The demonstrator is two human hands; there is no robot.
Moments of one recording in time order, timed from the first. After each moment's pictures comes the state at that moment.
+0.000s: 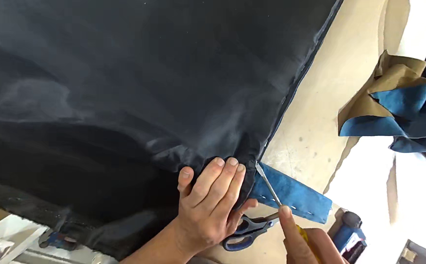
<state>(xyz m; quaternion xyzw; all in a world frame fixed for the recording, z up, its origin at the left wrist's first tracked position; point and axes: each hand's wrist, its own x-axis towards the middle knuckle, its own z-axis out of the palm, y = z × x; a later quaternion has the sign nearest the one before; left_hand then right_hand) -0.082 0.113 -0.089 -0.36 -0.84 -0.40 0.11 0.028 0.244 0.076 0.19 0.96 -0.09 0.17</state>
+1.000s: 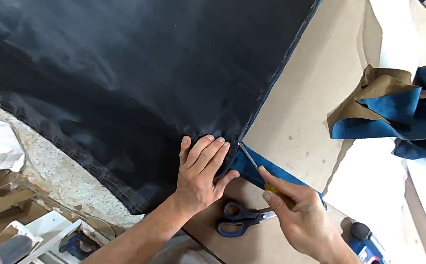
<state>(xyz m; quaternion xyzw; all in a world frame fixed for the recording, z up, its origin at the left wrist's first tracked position) -0.088 0.111 -0.085 -0.38 -0.83 -0.38 0.13 0.054 0.308 0.007 0.17 0.87 -0.46 0.04</state>
